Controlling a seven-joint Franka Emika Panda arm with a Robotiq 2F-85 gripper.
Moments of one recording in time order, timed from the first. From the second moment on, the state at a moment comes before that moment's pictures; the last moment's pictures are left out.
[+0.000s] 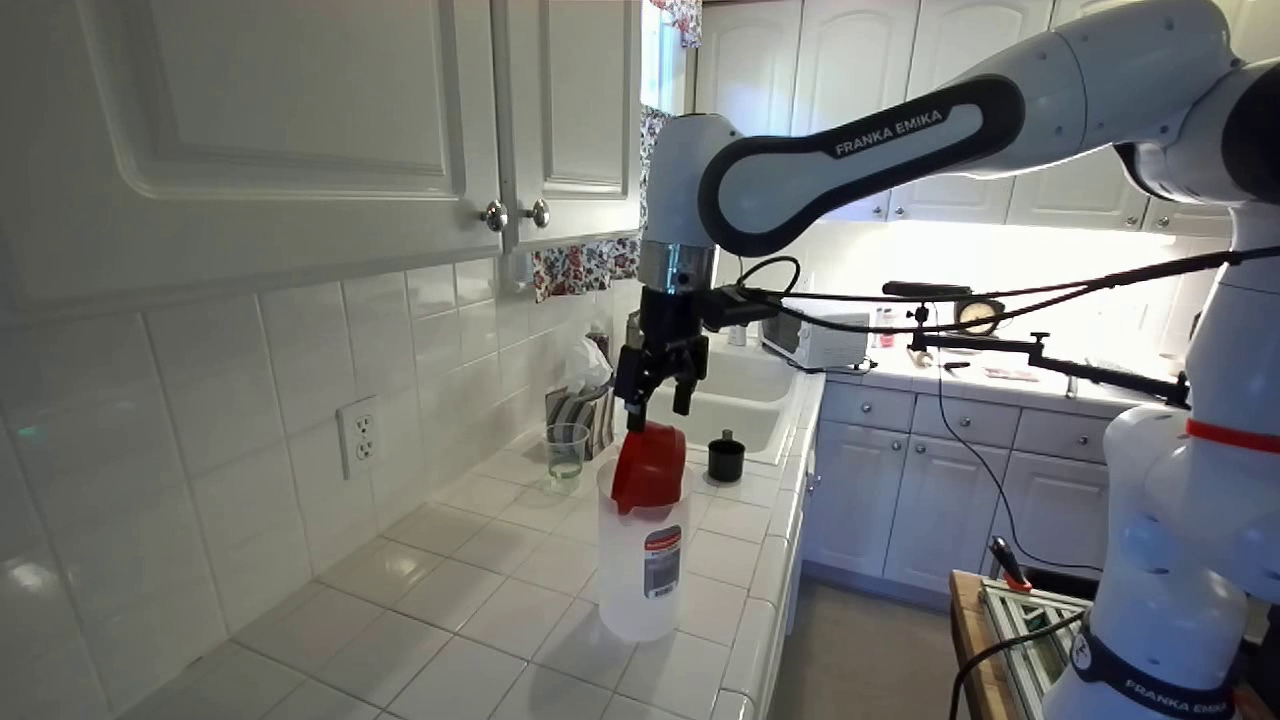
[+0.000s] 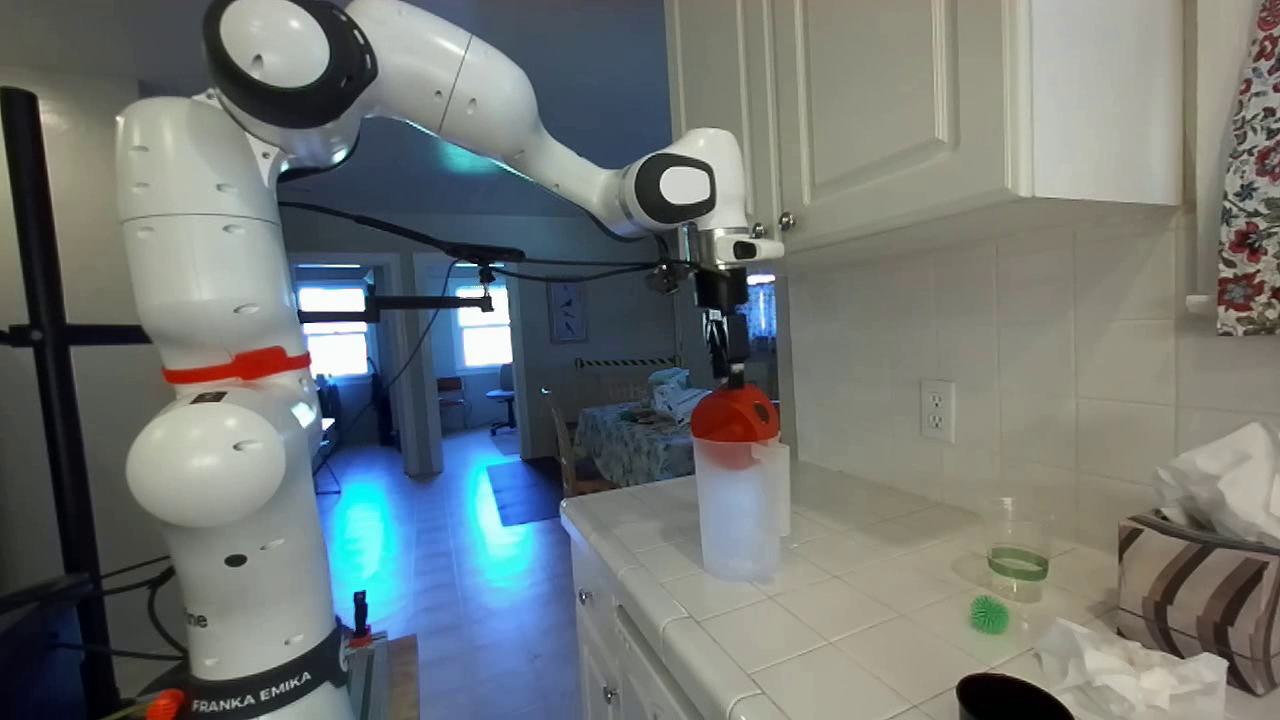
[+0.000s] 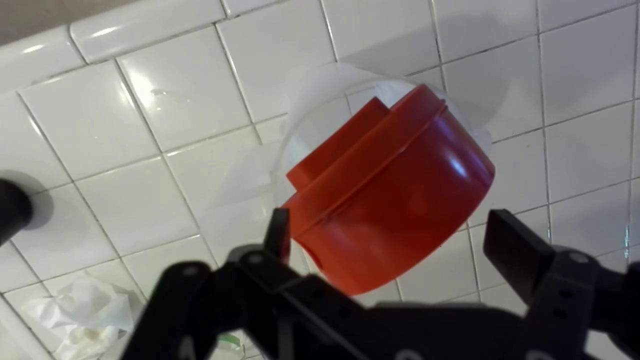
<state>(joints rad) 0.00 -0.06 0.02 -2.00 0.05 2.03 0.35</state>
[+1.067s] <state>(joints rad) -0.02 -0.21 -0.01 -2.01 0.05 1.90 0.27</state>
